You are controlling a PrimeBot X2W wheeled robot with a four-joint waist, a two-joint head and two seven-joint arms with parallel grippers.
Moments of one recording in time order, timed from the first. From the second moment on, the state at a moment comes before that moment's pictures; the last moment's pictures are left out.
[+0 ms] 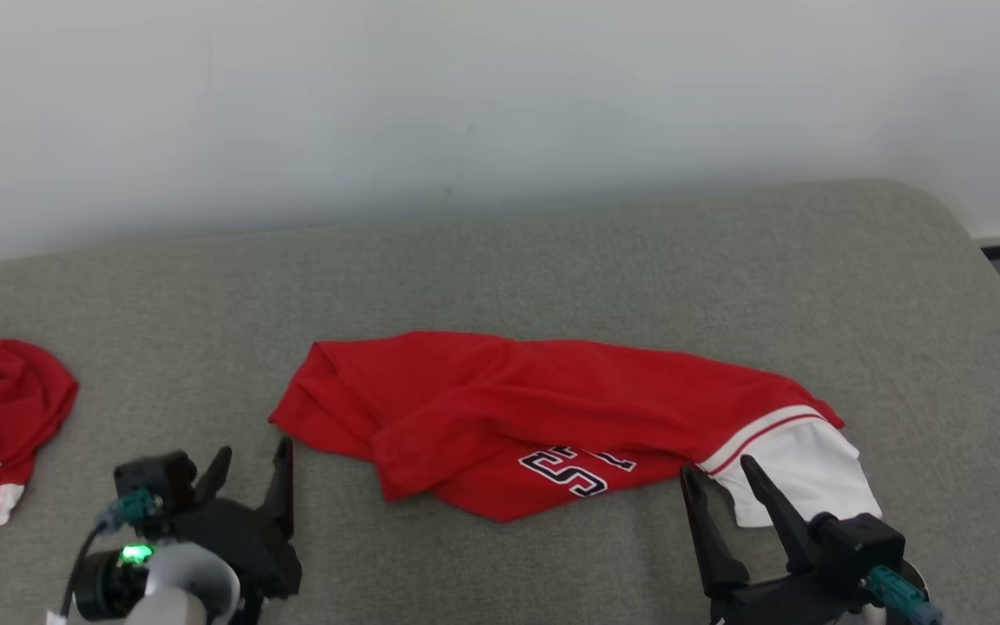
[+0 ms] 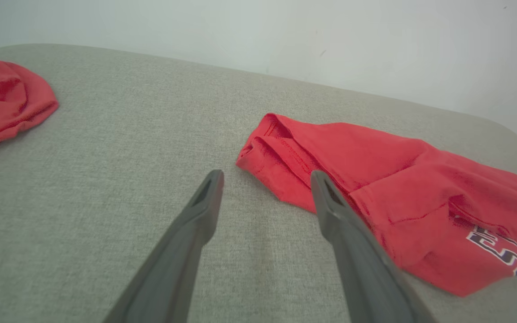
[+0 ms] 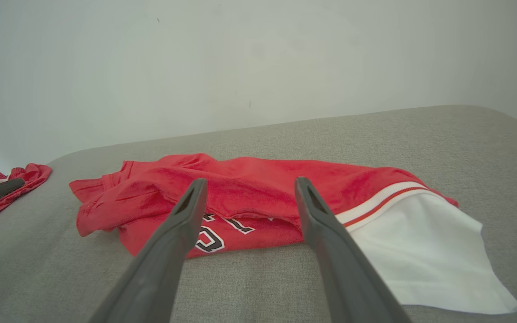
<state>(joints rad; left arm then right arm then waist) -0.32 0.06 -0.01 0.58 -0.29 -0.09 -0.06 -0.04 -0.05 0.17 0.19 0.23 0.13 -0.12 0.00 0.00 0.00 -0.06</state>
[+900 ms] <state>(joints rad) -0.66 0.17 -0.05 0.91 -0.26 -0.07 -0.14 -0.10 -0.05 0.22 0.16 0.20 0.13 -0.12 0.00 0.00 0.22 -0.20</state>
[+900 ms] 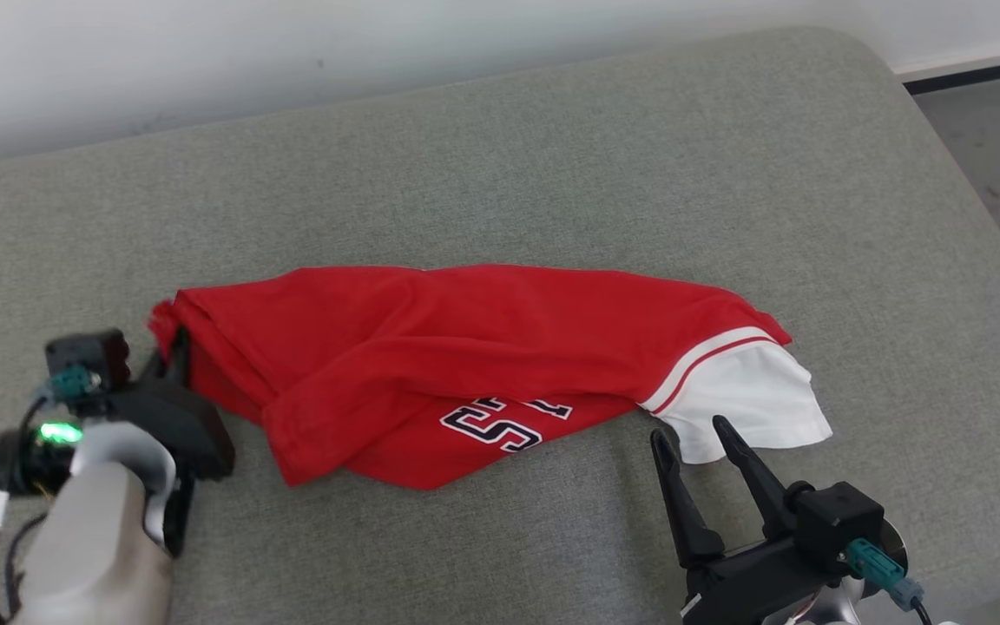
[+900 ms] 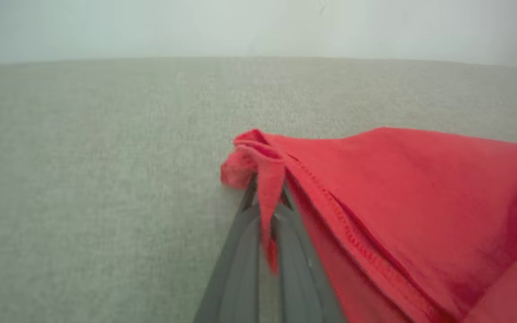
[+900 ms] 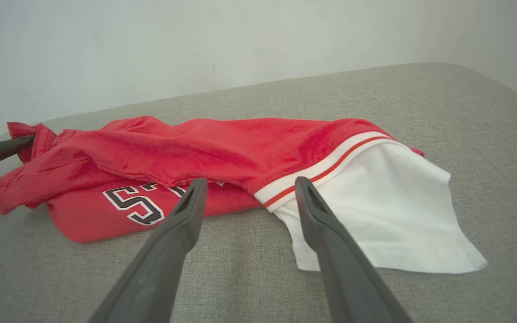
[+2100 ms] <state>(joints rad) -0.93 0.16 -0.08 1.09 -0.32 -0.10 0.02 -0.12 -0.05 0.24 0.17 0.19 0.13 -0.11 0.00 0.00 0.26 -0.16</state>
